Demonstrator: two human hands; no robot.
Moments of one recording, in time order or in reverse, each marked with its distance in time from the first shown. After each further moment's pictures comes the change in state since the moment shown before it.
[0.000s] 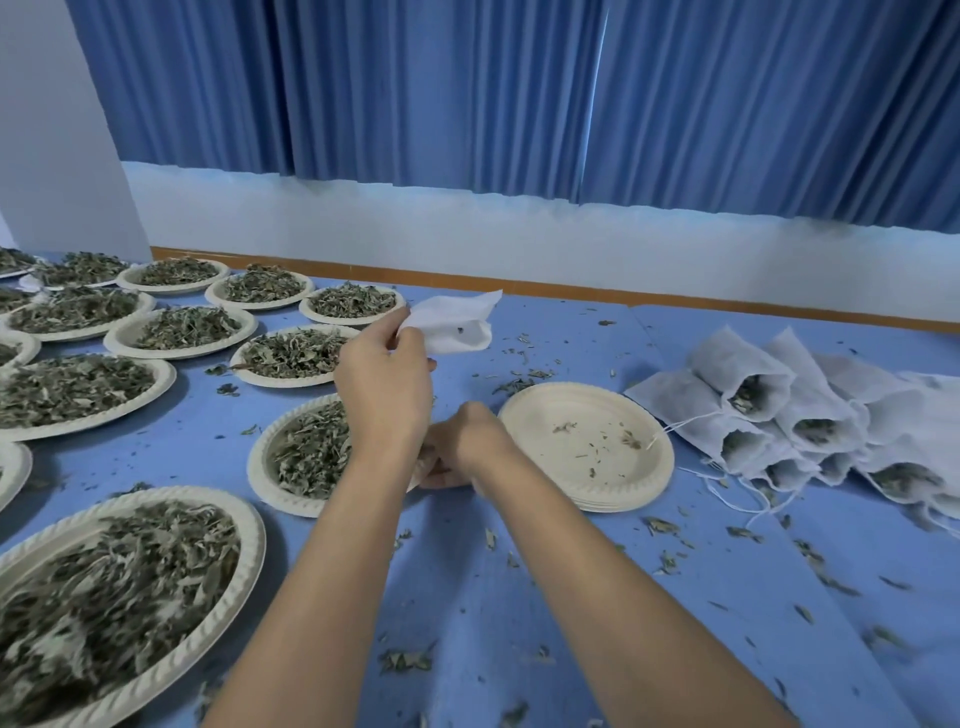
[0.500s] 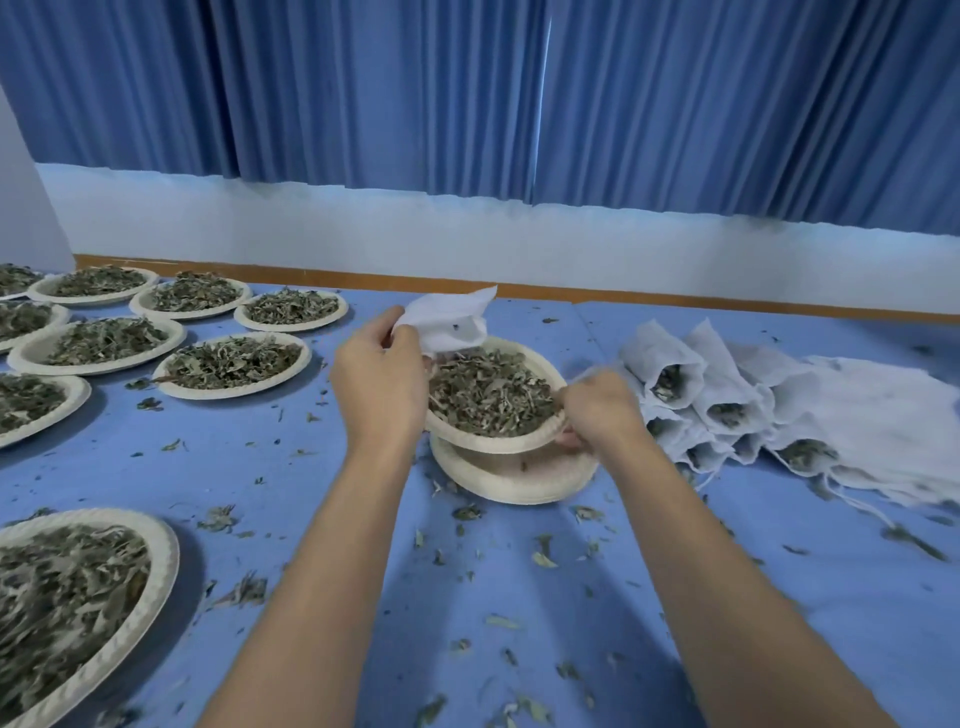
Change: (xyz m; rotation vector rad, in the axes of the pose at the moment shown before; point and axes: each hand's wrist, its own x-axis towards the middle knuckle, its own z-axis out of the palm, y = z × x) left_hand -0.026 0.018 0.042 -0.040 -0.081 0.003; right_hand -0.020 0.028 -0.158 -0.063 0.486 -0.008
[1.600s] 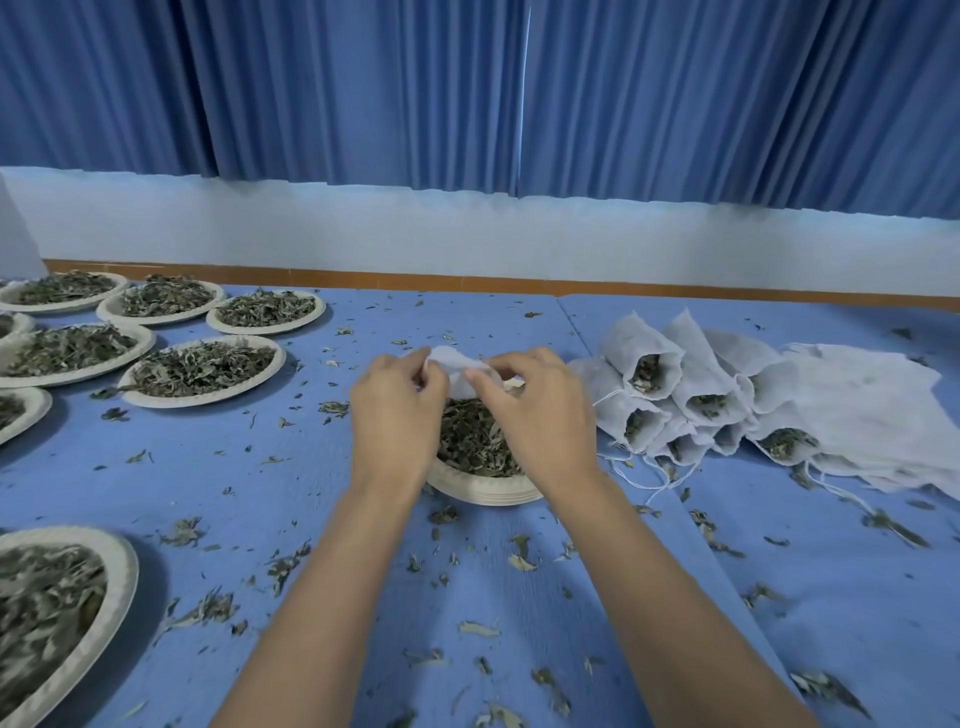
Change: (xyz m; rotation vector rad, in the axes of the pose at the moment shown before) left_hand -0.018 -0.025 0.019 0.494 -0.146 0.276; right_hand -0.040 0.002 0.016 -0.240 0.200 -0.625
